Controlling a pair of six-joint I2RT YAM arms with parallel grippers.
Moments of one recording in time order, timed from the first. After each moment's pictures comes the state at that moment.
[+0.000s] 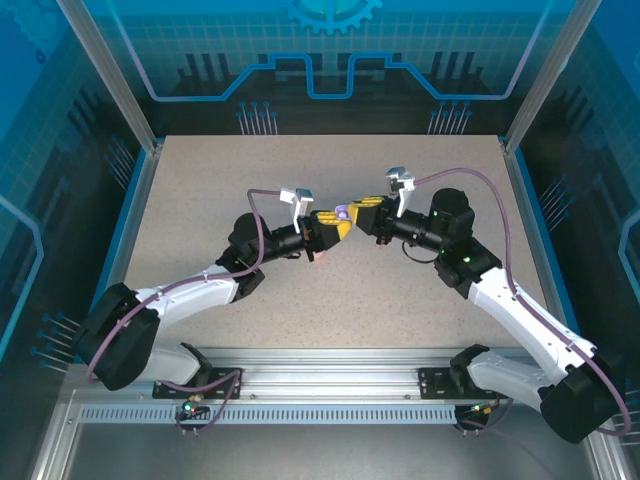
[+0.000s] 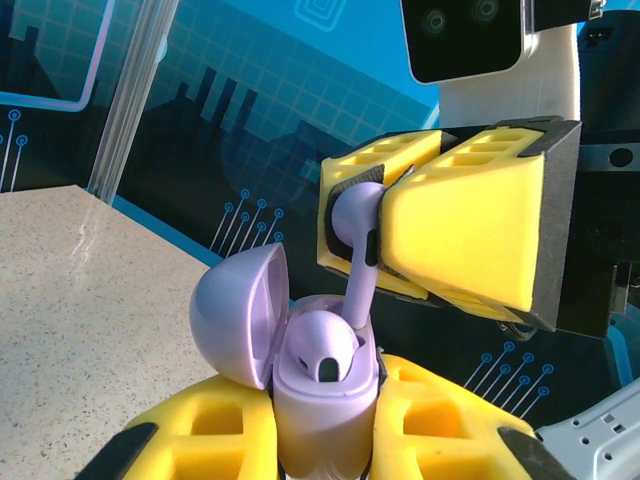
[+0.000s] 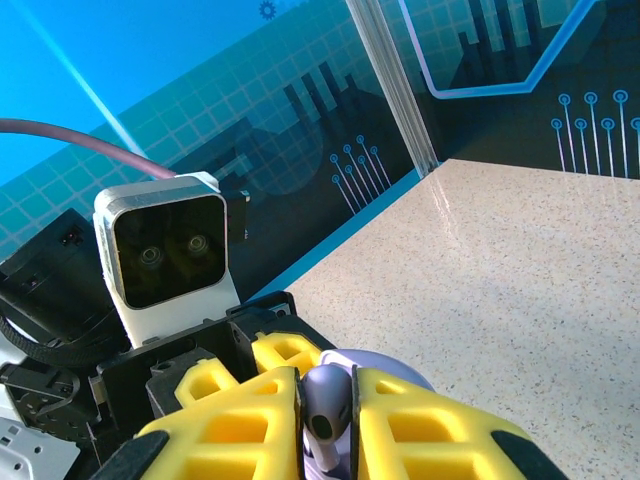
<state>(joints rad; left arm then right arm) -0.62 1.37 0.68 0.84 0.57 -0.54 0.49 1.06 0.86 0.09 -0.55 0.40</state>
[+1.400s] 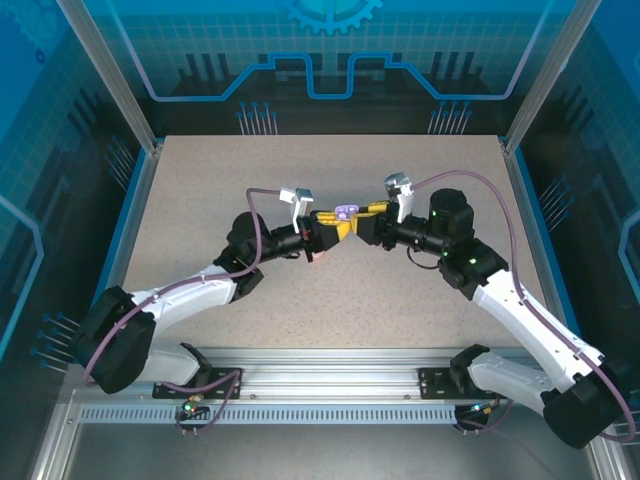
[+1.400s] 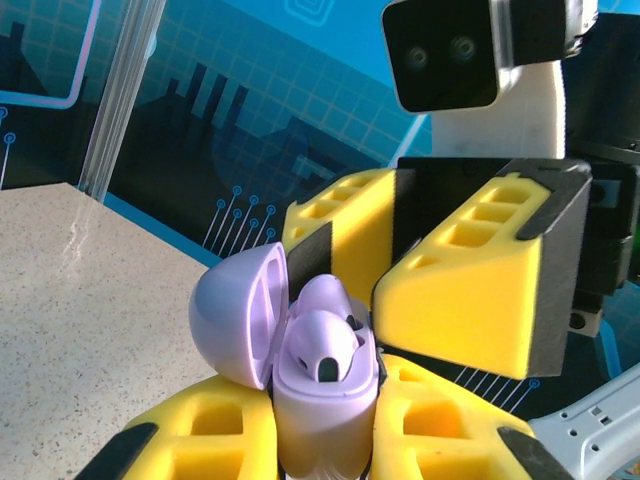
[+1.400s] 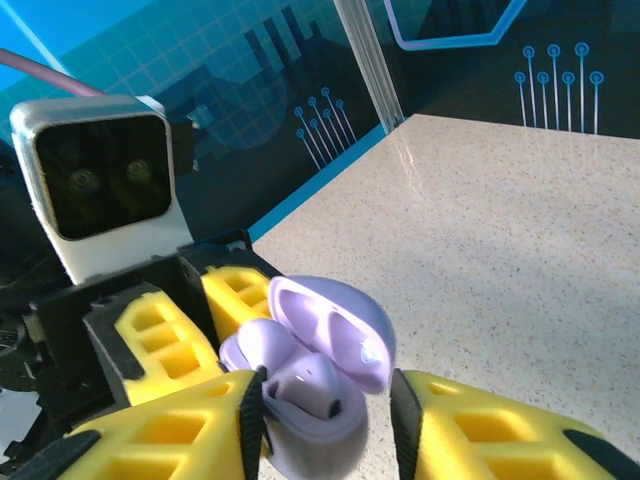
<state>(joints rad) -0.62 1.34 0.69 0.80 0.59 -0.53 0.50 1.02 0.90 -0.12 -0.49 0.30</state>
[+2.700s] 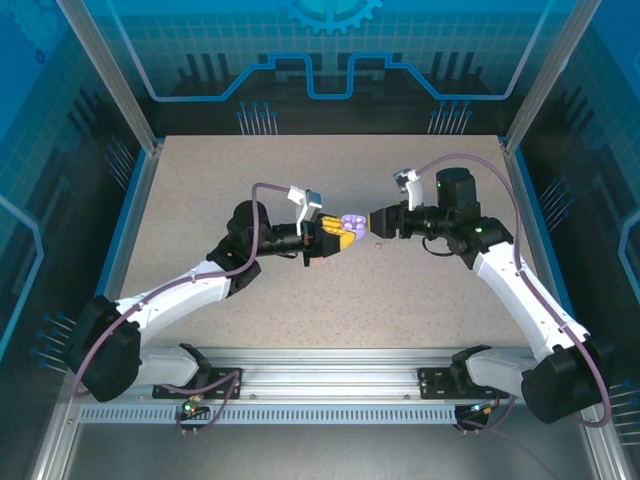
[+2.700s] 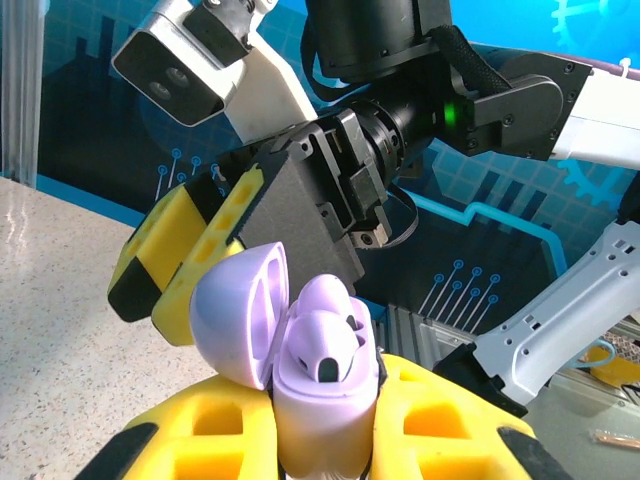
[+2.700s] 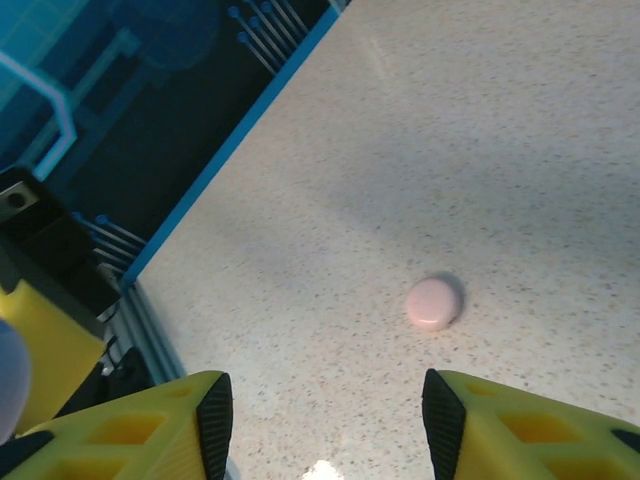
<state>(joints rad) -0.62 1.30 0.80 0.55 0.77 -0.37 0.30 1.18 1.05 -0.46 -0.71 0.23</state>
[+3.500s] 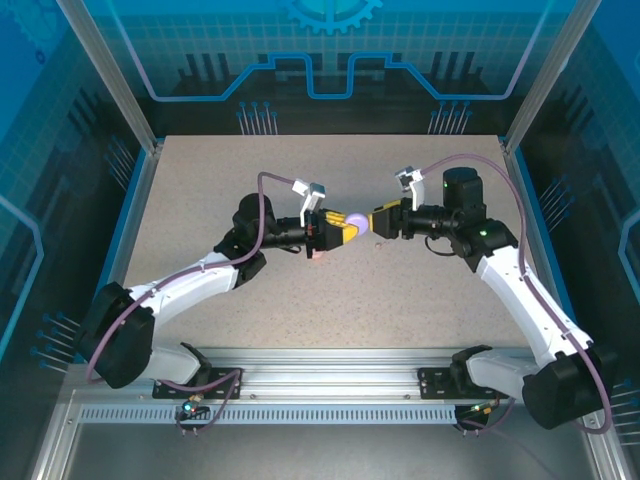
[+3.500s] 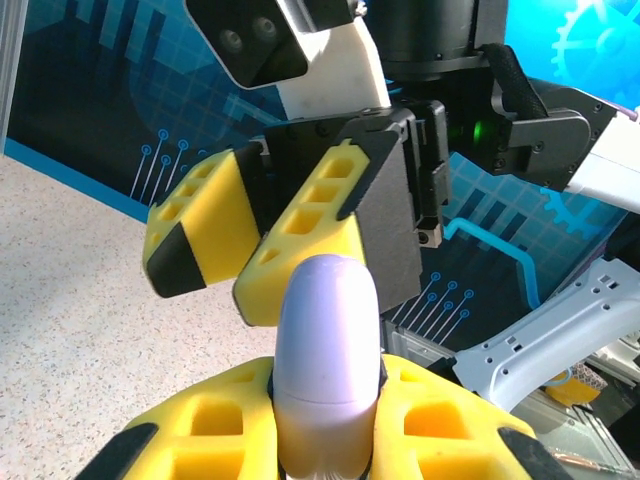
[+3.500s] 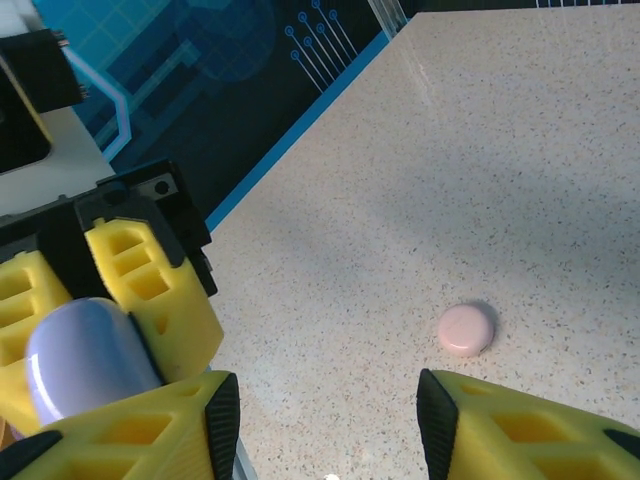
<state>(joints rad) -0.59 1.38 0.84 0.60 0.81 -0.51 0.28 1.14 1.03 -0.41 -0.79 0.21</state>
